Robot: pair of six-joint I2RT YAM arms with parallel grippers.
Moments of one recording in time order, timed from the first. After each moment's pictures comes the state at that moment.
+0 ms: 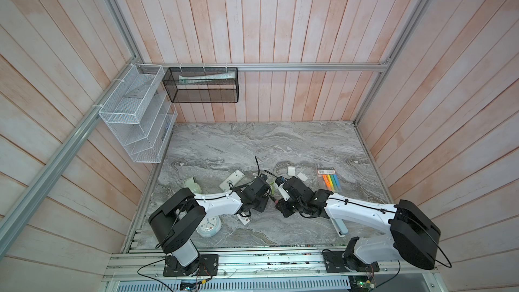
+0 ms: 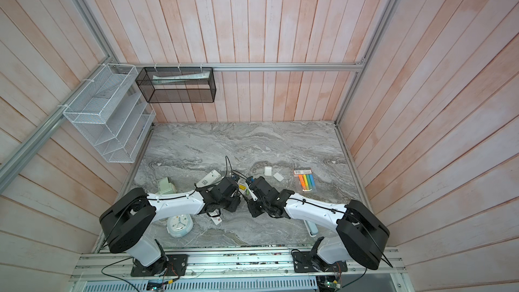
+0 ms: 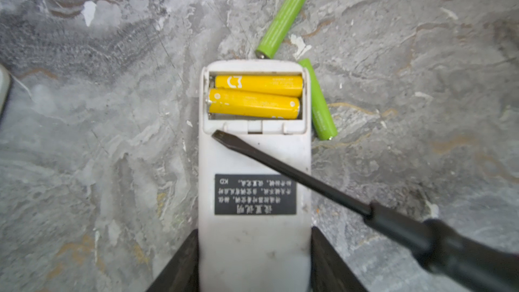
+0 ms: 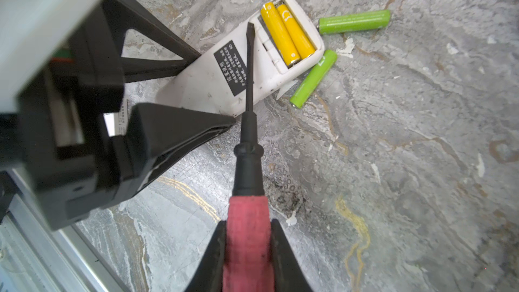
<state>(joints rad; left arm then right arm) -0.87 1.65 0.80 -0.21 -0.10 -0.37 0.91 1.39 0.71 -0.30 -0.08 0.39</state>
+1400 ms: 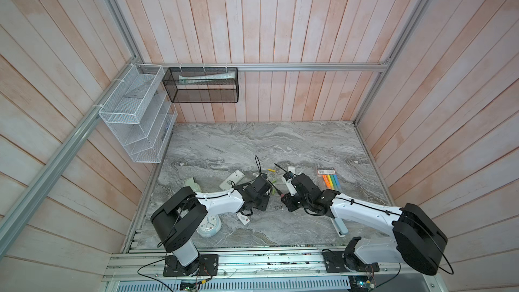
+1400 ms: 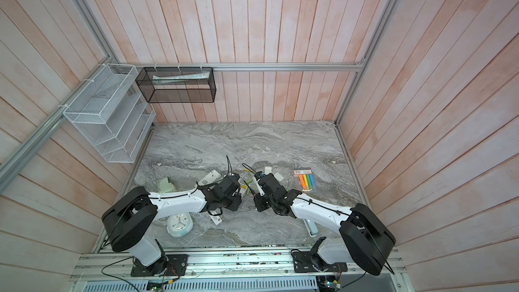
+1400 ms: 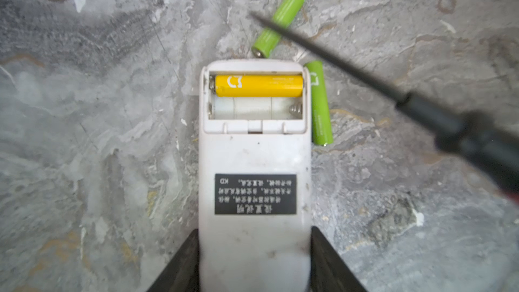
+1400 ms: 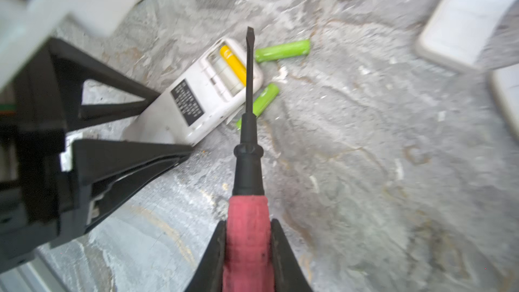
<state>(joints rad) -0.87 1.67 0.84 -0.27 -0.08 -0.44 0.77 1.32 0.64 -0.21 -0.04 0.37</state>
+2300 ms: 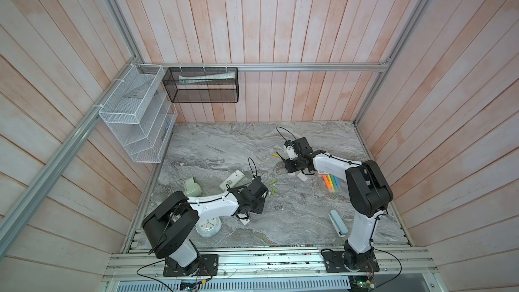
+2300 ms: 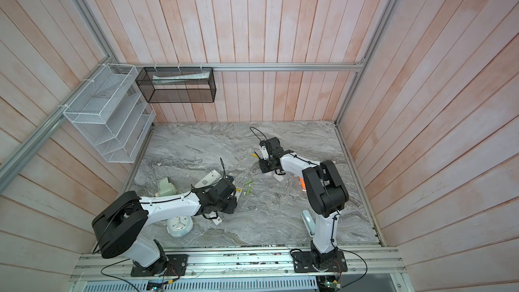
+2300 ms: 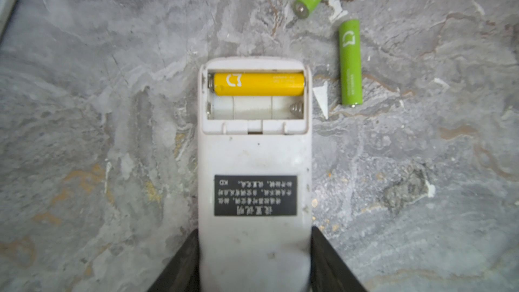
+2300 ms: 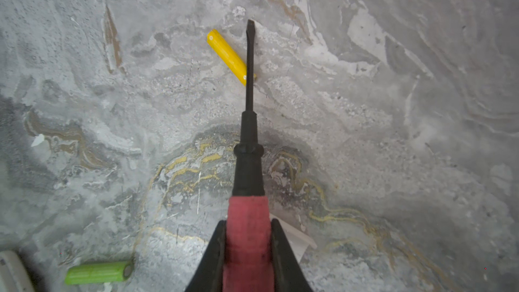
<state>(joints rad) -0.87 1.59 0.78 -0.32 -0.08 -0.53 0.46 1.91 1.24 -0.34 -0.10 0.06</state>
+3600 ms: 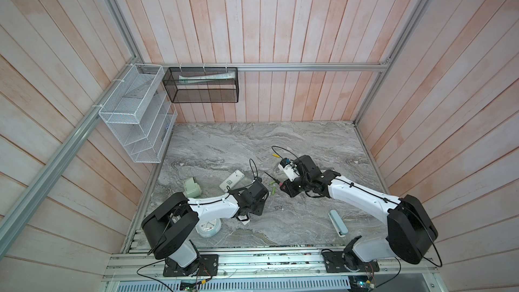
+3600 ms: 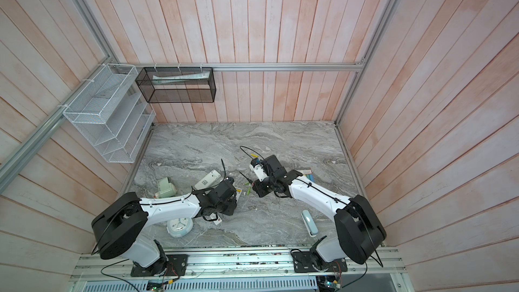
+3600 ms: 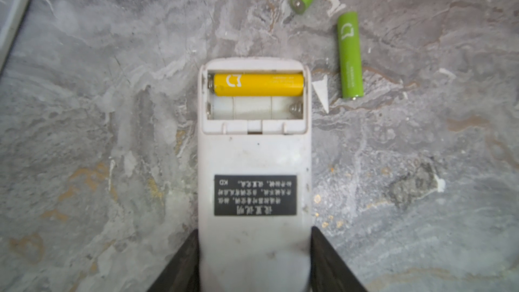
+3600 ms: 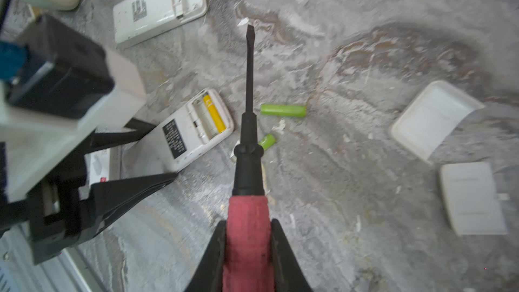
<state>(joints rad) -0.90 1.59 0.76 -0.29 -0.13 -0.51 0.70 1.42 0.88 -0.45 -0.24 0.15</state>
